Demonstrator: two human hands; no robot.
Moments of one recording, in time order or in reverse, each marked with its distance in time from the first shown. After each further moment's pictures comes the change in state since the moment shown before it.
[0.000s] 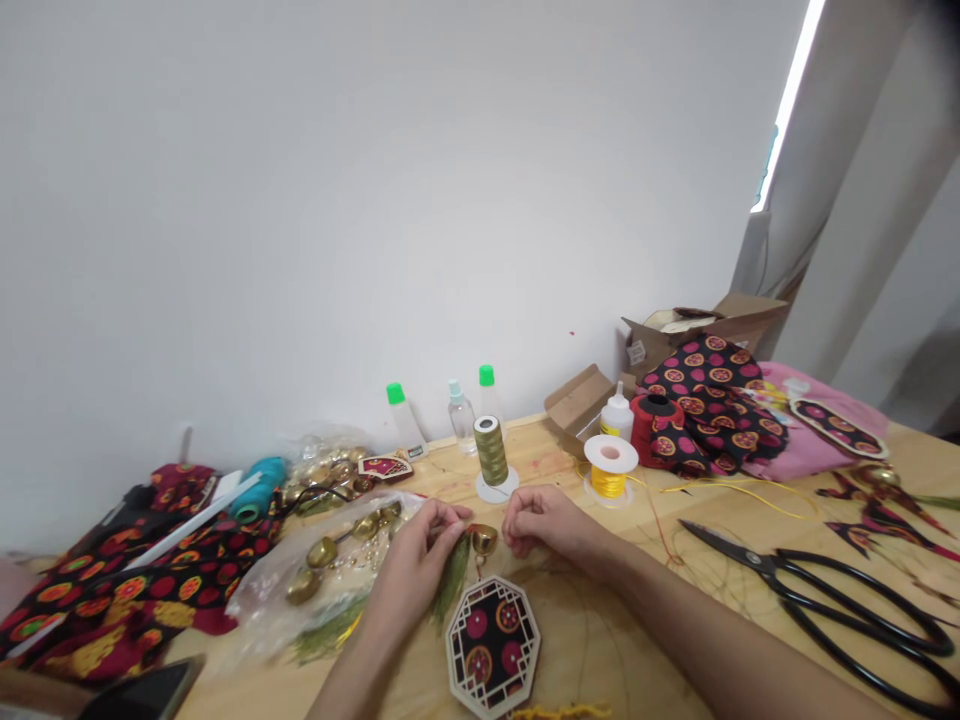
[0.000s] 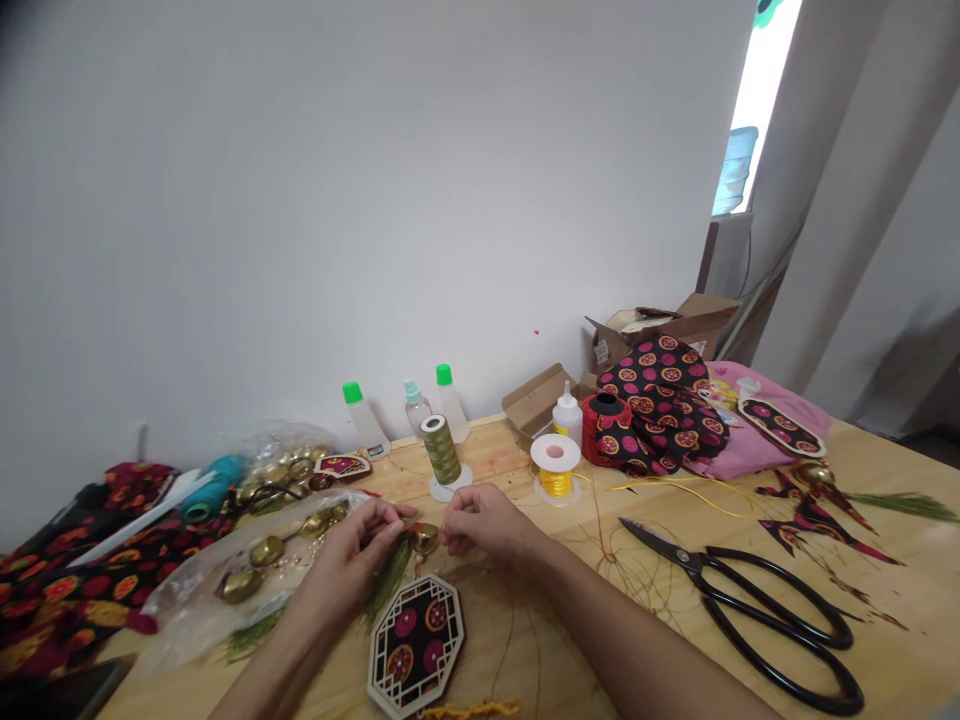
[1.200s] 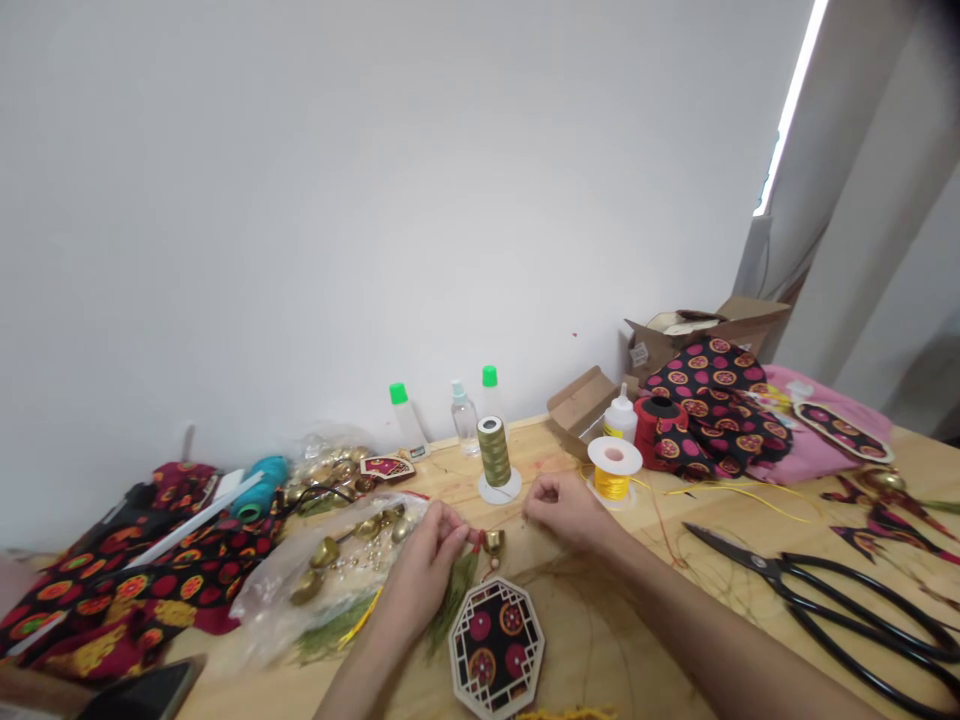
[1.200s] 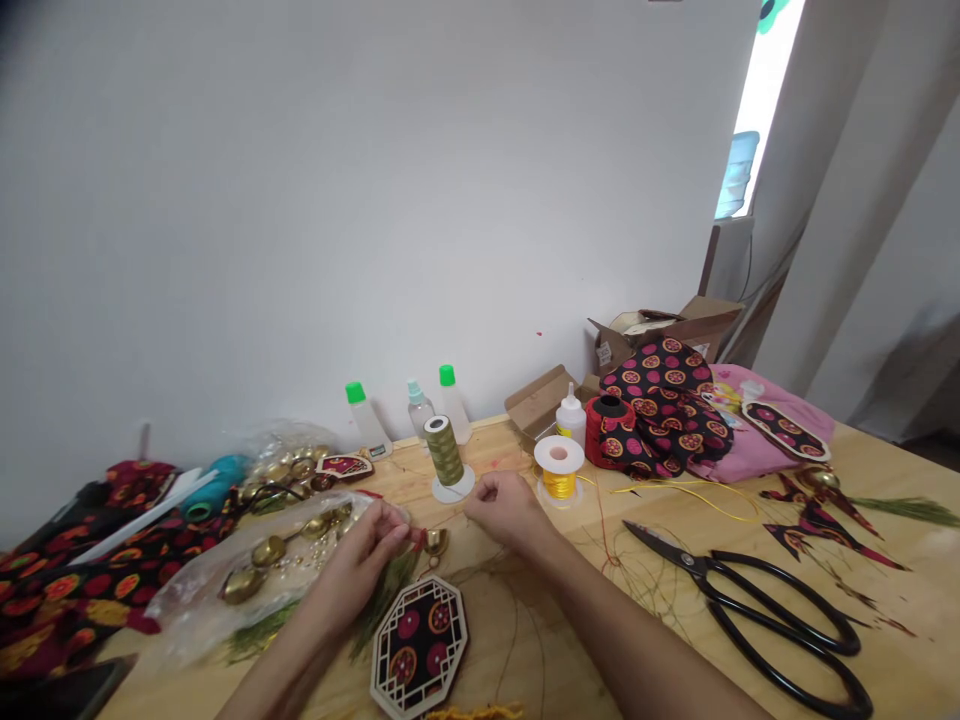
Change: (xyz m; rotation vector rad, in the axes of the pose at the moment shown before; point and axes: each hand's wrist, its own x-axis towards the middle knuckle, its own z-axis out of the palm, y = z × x) left_hand -0.001 -0.005 0.005 0.067 -0.044 0.004; right_hand 0.004 -0.004 -0.010 -0.524 0.338 -0.027
